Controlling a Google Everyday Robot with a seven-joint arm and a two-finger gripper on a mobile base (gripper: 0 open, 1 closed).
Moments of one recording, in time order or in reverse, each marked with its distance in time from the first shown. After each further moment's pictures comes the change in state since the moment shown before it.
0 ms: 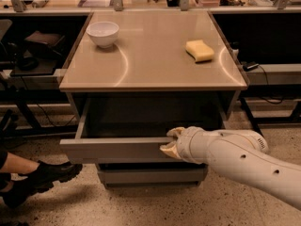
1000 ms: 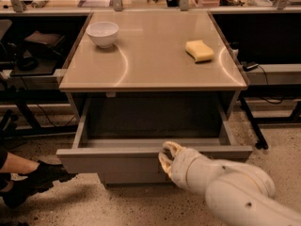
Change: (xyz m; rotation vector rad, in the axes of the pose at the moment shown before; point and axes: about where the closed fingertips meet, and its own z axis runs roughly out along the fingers) arm -0.007 0.061 -0.032 0.039 -0.077 -0.114
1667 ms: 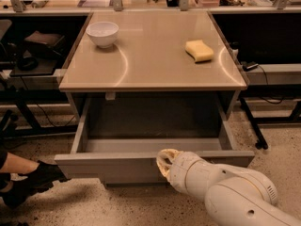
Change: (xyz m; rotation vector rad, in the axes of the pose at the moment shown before) arm -0.010 0.008 -0.012 0.008 -0.007 -0.021
